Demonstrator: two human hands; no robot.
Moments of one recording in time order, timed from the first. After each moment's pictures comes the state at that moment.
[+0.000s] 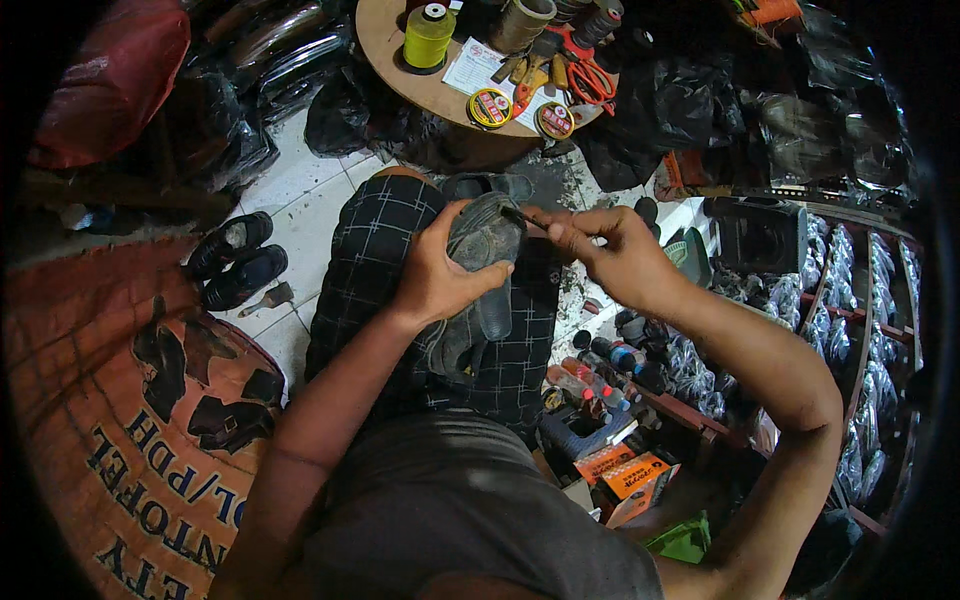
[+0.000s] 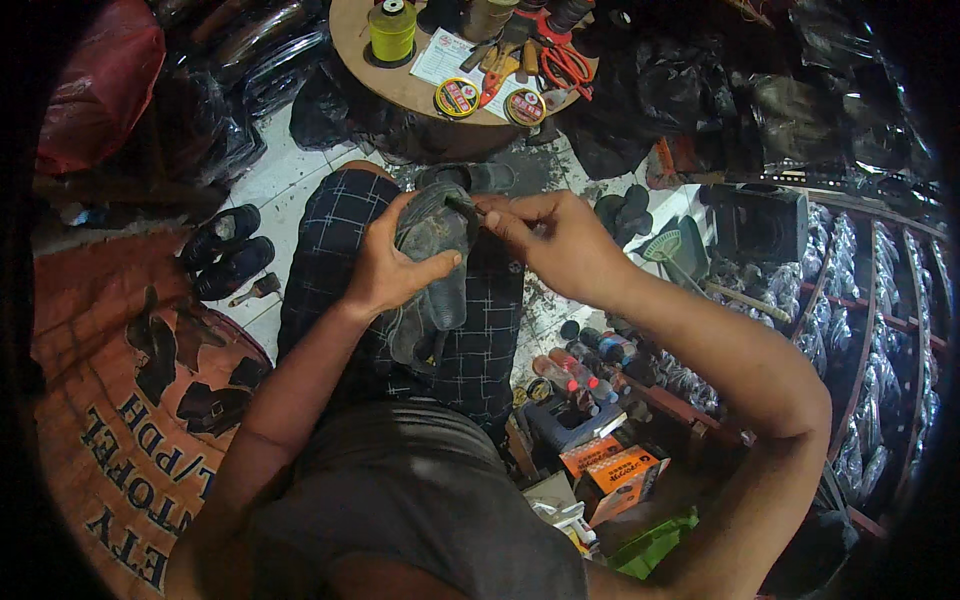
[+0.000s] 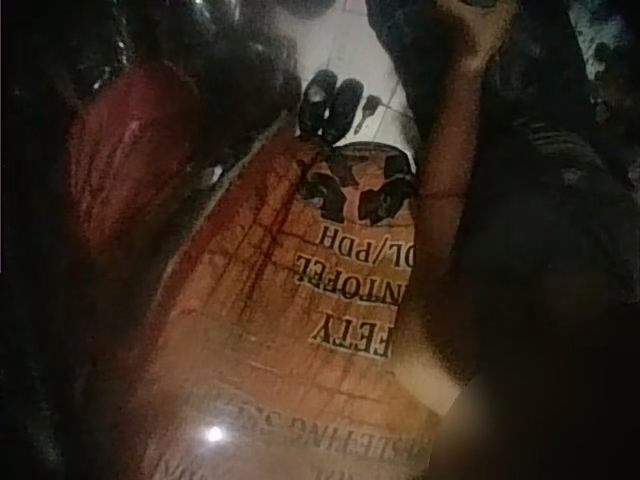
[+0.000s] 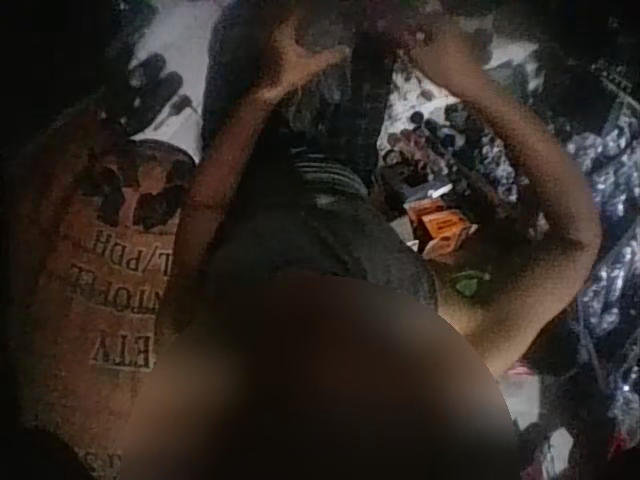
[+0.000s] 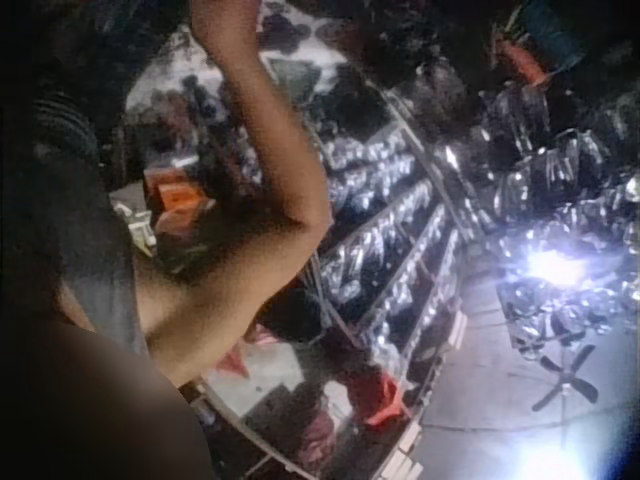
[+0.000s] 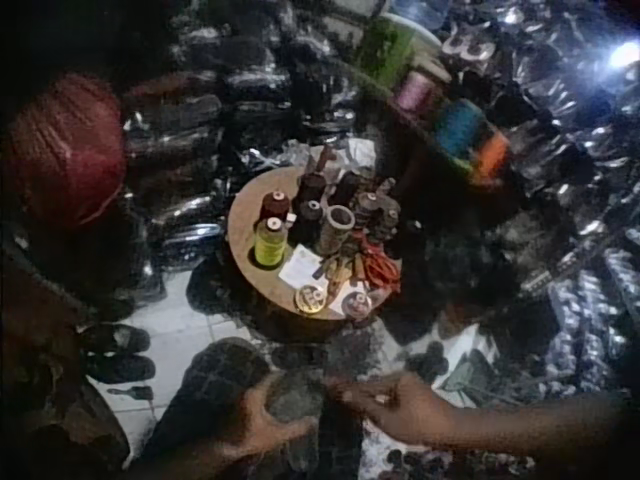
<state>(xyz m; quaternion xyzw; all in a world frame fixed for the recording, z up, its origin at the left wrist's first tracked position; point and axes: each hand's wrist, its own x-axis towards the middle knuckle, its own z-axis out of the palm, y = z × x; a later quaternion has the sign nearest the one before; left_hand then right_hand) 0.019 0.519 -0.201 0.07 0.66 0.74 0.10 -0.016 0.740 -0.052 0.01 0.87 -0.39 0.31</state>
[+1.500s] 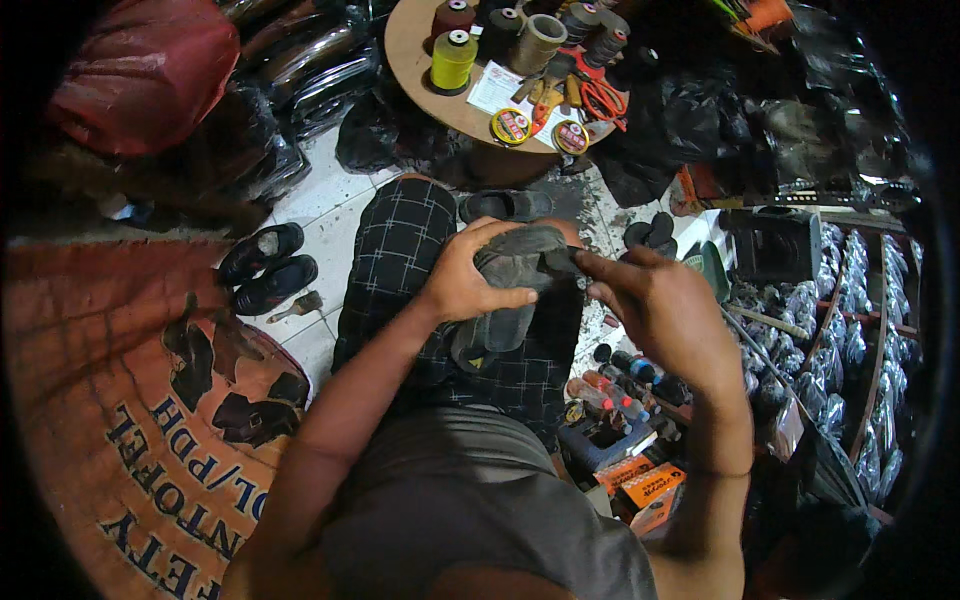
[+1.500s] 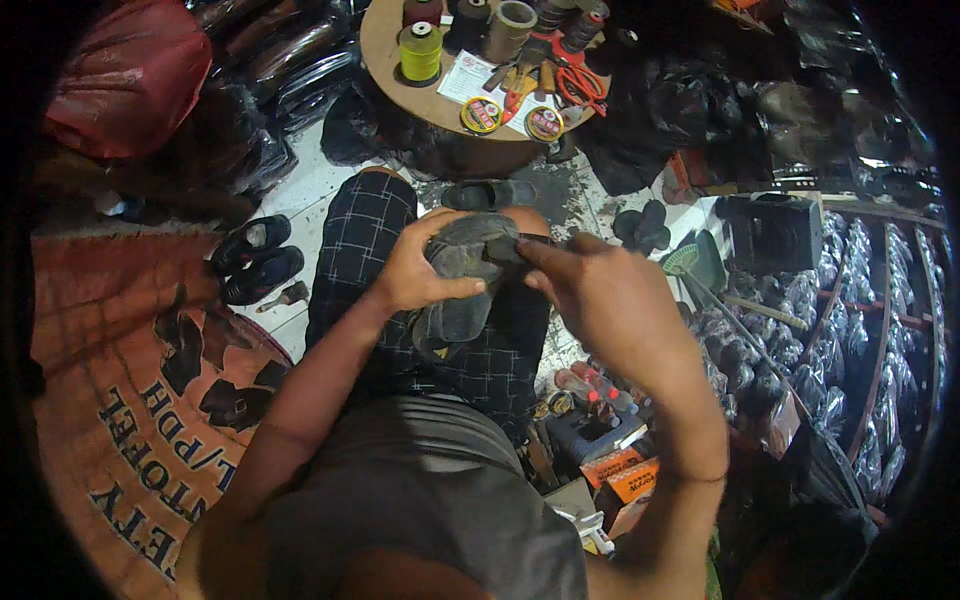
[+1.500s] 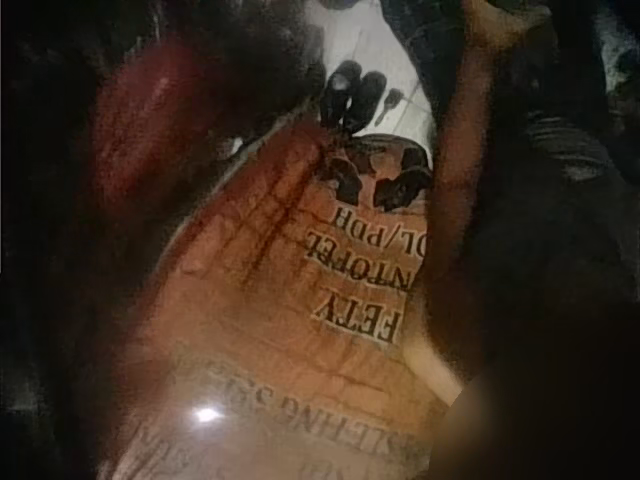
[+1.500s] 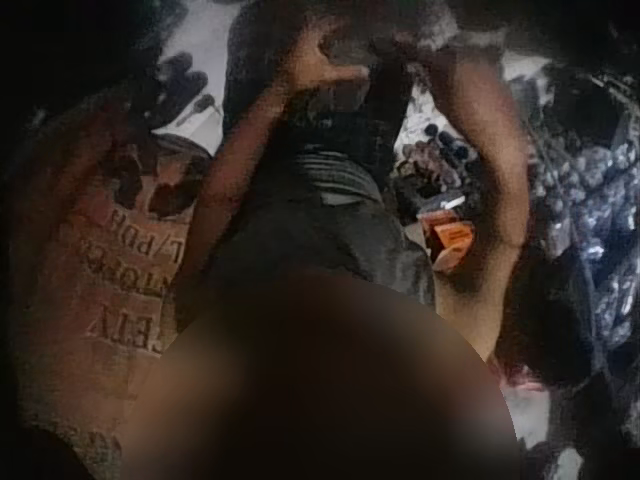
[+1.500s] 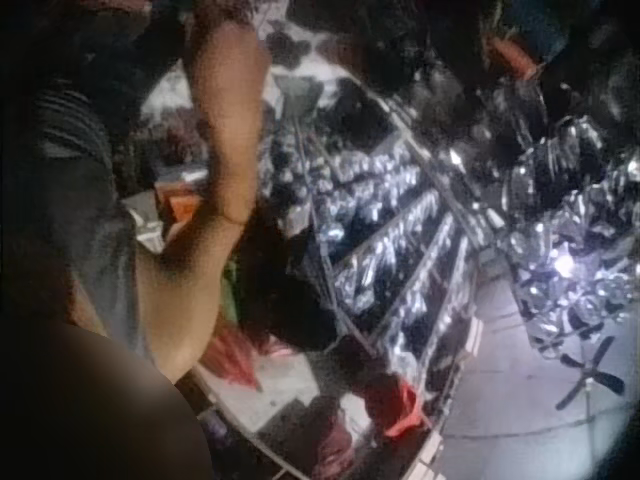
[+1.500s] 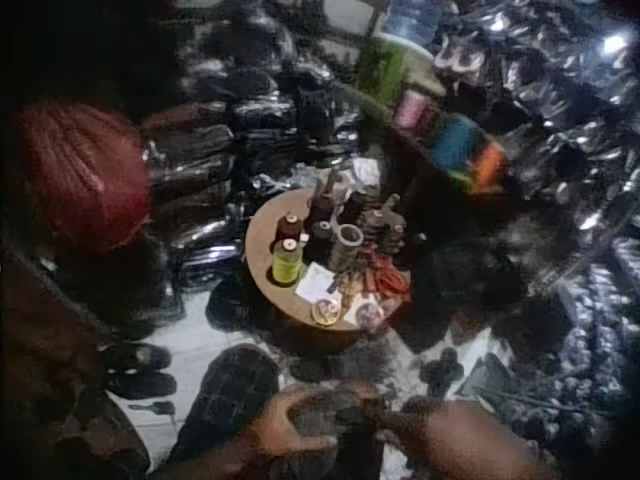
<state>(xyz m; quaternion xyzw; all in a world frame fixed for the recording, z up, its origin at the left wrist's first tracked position) 0.012 0.501 -0.193 0.20 0.66 0.71 0.11 0.039 0.713 0.033 -0.15 0.97 -0.07 0.18</state>
